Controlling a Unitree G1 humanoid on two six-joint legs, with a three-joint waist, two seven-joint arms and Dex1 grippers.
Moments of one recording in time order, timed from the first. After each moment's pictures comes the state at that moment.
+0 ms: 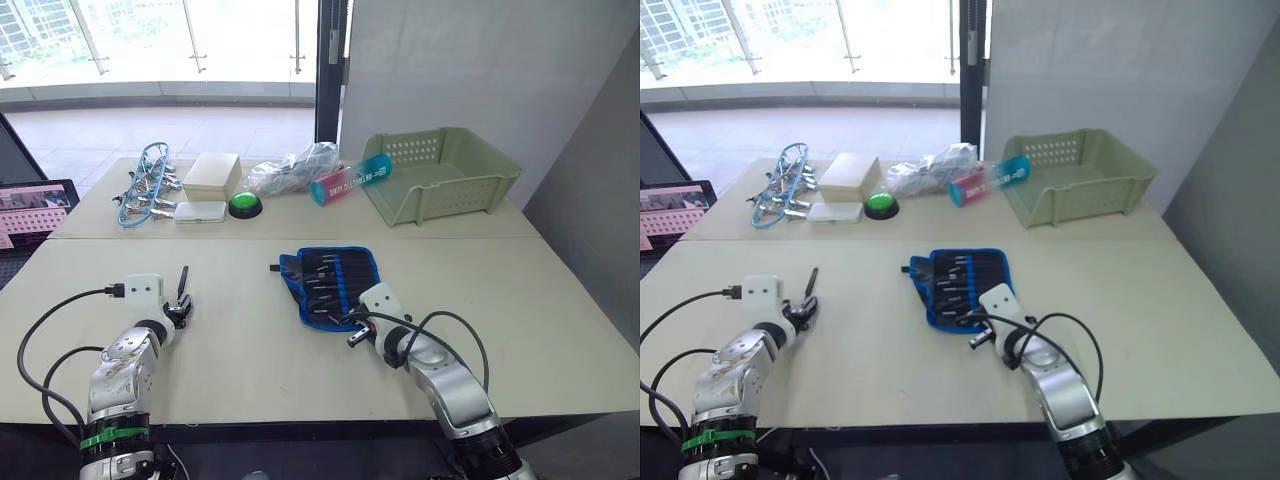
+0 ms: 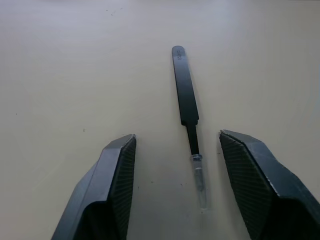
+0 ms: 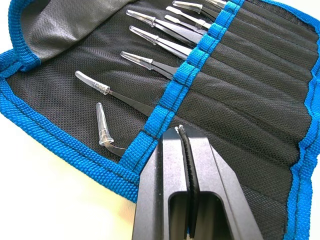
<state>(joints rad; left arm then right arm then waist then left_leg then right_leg) -0.29 0.37 0.38 0.16 -0.17 0.52 -0.21 -0.24 -0.20 0.24 -0.19 -0.02 0.68 0.32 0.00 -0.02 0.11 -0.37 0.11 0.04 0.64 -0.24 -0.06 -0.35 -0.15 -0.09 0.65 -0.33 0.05</state>
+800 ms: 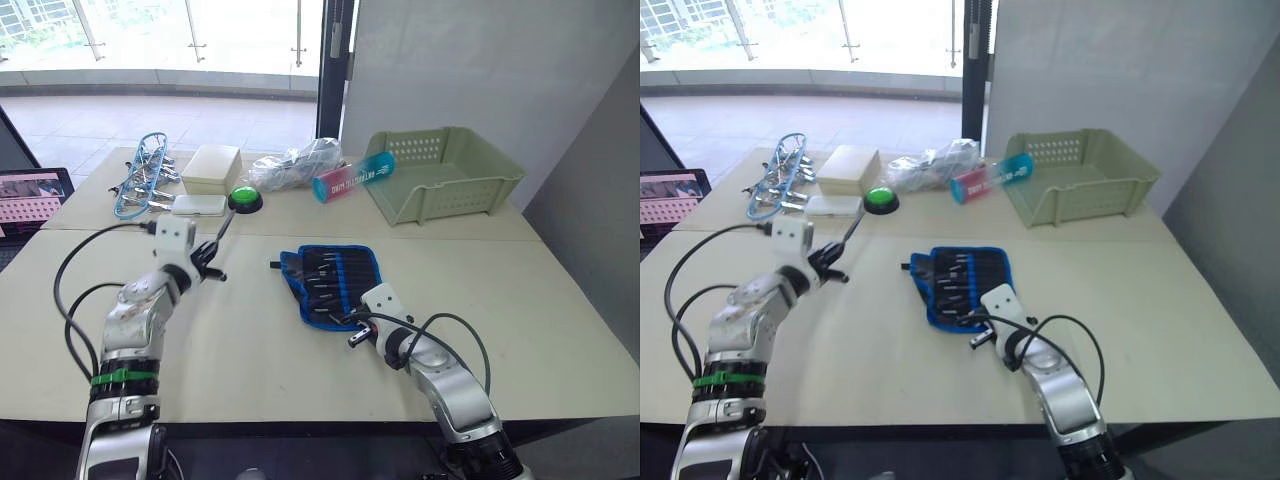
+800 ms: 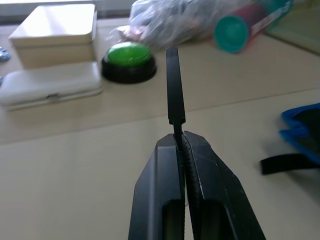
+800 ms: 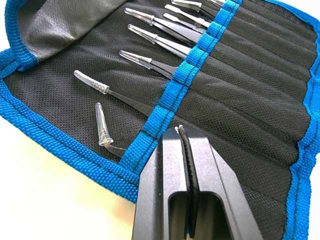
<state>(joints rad) -0.64 0.44 0.18 0.23 -0.26 0.48 -0.55 -0.23 -0.19 0.23 -0.22 -0.02 0.68 0.31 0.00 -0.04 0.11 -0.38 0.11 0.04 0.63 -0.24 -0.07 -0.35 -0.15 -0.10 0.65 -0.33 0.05</state>
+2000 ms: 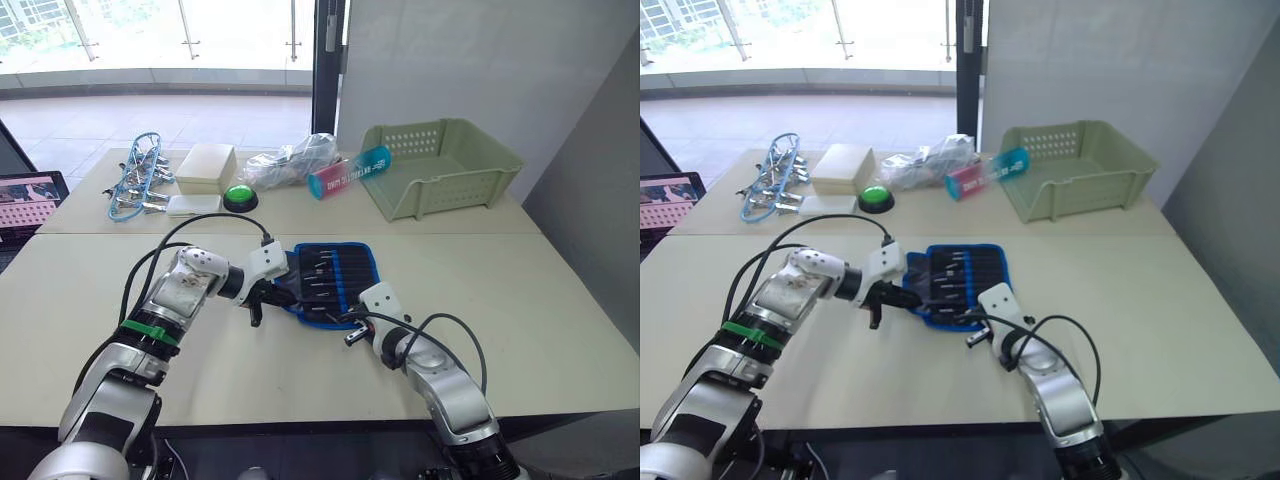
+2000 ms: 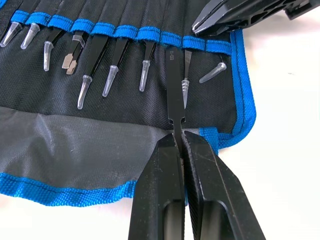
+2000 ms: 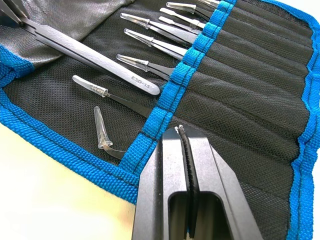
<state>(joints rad) -0.80 0.60 -0.33 0.37 -0.08 0.42 -1.24 -0.22 -0.17 0.23 -0.24 -0.01 0.68 0.28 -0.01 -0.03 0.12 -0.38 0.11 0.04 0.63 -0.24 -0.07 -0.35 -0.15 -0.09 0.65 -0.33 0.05</state>
